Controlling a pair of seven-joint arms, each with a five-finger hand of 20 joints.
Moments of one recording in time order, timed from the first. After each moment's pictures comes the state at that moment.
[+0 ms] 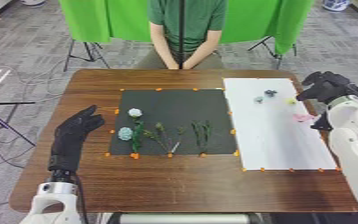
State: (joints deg) left arm 121.3 -77.2 -97.1 -116.8 67.4 1.8 14.0; right arm -87.2 -50.7 90.5 -102.6 -141.5 -23.0 21.6
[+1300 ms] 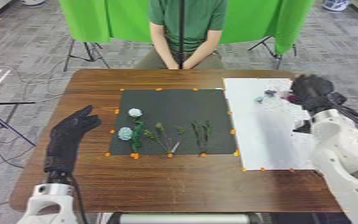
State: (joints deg) left arm 122.4 -76.8 -98.5 -117.4 67.3 1.9 14.2; right arm -91.2 -47.9 82.9 -107.1 -137.9 -1.1 21.3
